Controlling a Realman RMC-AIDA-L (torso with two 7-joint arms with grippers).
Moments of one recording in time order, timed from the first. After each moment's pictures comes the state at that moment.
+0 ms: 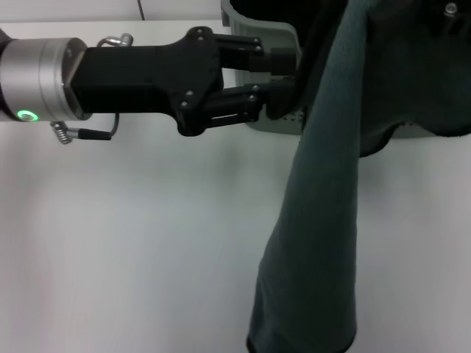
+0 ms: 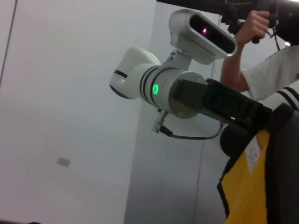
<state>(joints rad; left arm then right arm) -0.69 -2.00 1.00 0.60 1.47 1.88 -1.40 1.00 1.82 -0.95 -1.05 -1.44 -2.15 1.65</state>
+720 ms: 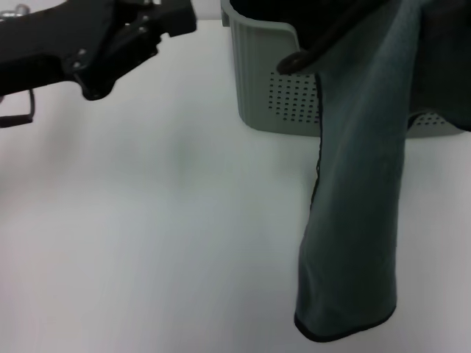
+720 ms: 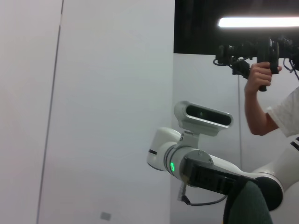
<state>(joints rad) -0.53 -1.96 0.94 0.74 1.30 1.93 -1.41 0.88 1.80 -0.90 -1.05 -1.44 -2.15 1.66</state>
